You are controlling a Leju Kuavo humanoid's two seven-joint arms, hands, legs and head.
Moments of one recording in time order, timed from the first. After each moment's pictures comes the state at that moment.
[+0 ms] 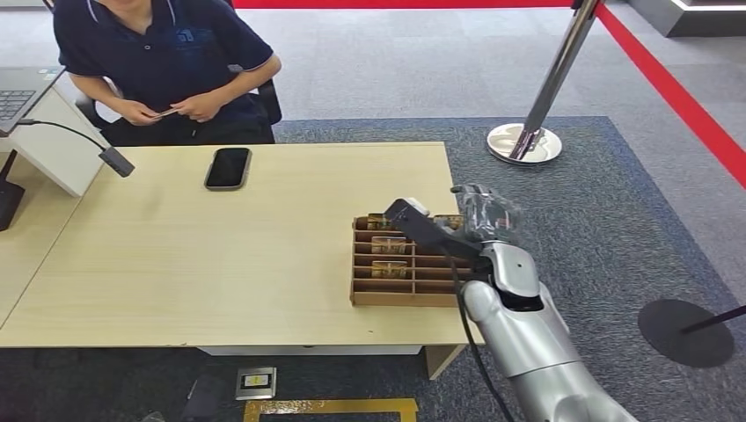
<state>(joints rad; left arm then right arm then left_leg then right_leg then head) -0.05 -0.25 0.53 -0.19 -1.45 0.67 0.13 -0.44 0.18 0.24 -0.90 1.27 -0.15 0.19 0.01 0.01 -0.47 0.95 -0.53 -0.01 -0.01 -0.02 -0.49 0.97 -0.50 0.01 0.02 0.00</state>
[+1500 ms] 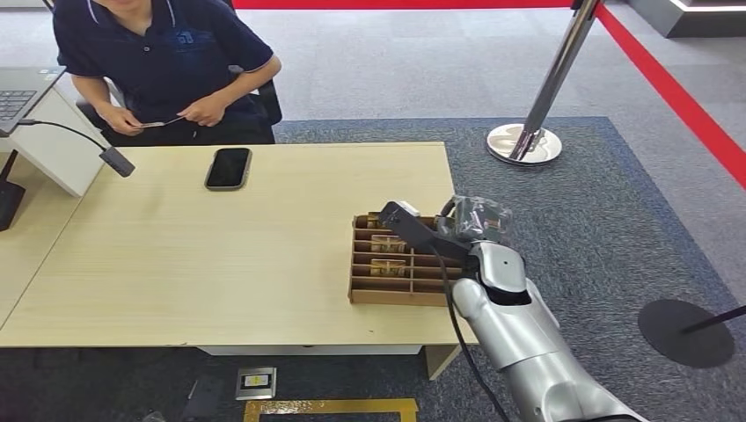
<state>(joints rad) -0.05 -0.25 0.53 -0.19 -1.45 0.67 0.13 -0.49 0.19 0.25 -0.76 1.30 -0.17 0.23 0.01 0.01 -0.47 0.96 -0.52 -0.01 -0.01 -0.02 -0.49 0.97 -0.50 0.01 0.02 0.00</state>
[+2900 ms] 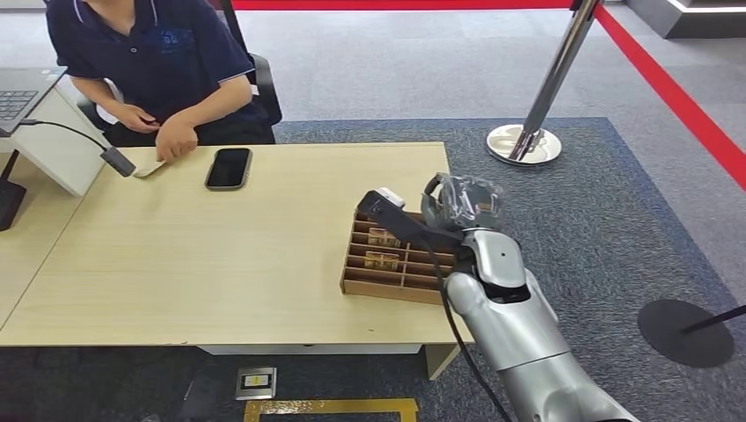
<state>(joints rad) -0.05 -0.25 0.54 -0.19 -1.42 0.67 0.13 -0.48 0.20 0.30 -0.94 1.32 -0.15 0.15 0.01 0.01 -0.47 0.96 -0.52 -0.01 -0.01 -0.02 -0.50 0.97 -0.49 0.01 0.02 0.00</state>
